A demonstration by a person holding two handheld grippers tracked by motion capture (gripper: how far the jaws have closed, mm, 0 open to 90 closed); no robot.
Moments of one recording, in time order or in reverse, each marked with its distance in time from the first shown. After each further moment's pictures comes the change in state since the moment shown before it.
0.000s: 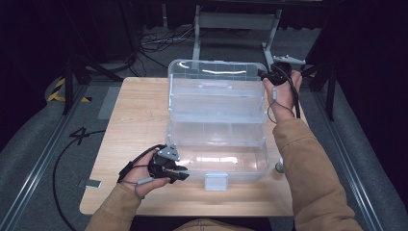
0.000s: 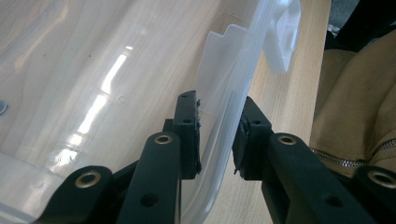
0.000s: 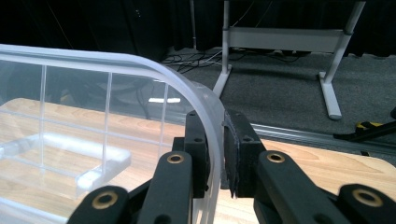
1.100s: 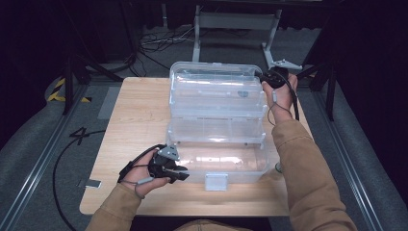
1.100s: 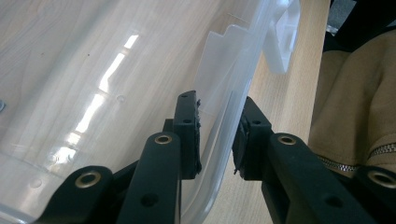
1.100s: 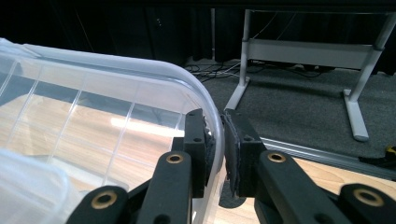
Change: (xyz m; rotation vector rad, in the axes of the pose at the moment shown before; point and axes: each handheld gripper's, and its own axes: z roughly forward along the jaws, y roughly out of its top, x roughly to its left) left arm 0.001 0.000 0.000 -0.002 -0.004 0.000; right arm -0.021 -0.022 0.034 -0.061 0.093 -0.043
